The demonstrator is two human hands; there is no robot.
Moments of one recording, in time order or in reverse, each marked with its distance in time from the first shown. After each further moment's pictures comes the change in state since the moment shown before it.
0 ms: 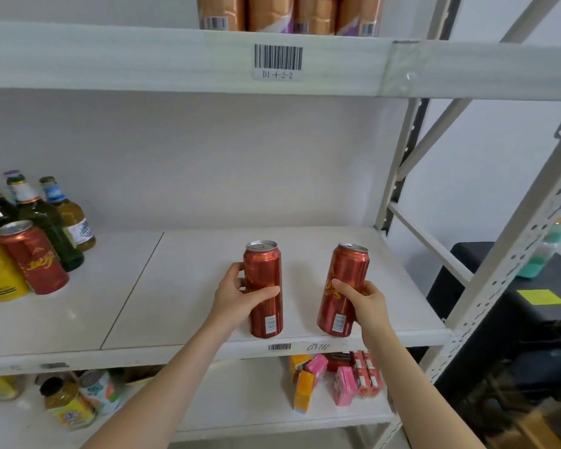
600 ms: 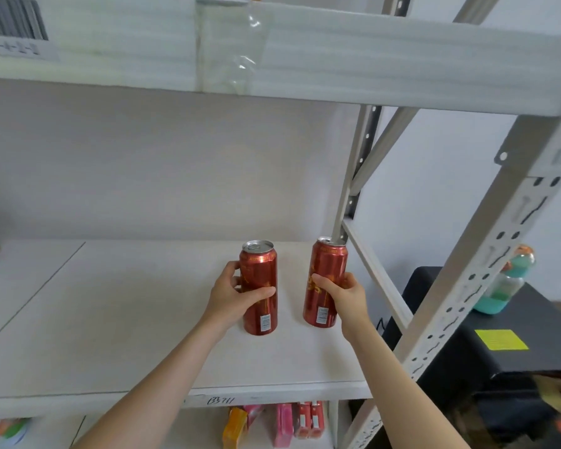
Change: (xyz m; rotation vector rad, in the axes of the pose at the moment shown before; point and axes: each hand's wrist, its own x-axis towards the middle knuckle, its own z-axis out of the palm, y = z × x) left_hand 0.082 0.031 0.171 -0.003 -0.009 0.010; right_hand 0.142 -0.036 -0.104 -0.027 -0.057 -0.049
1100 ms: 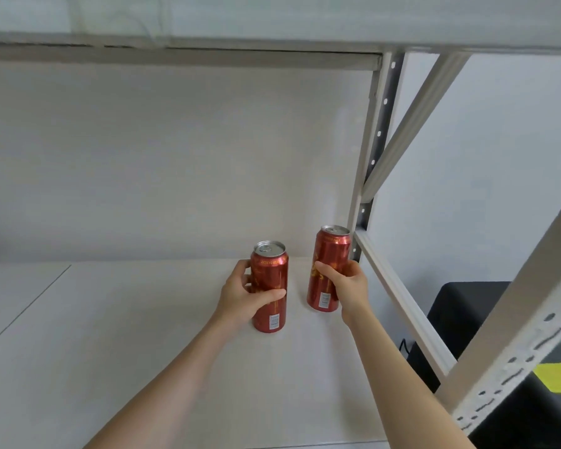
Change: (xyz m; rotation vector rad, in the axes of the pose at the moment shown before) left_hand 0.083 -0.009 0.028 0.062 0.025 0.068; right_hand 0.110 0.012 0.018 0.067 0.023 -0.050
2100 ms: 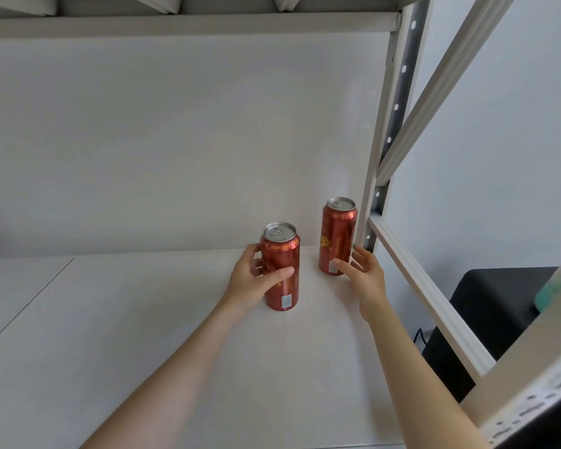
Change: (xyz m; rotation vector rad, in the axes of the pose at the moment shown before) left_hand 0.033 -0.016 0.001 -0.055 -0.057 0.061; right_hand 0.034 0.037 -0.012 -0.036 0.018 -0.029
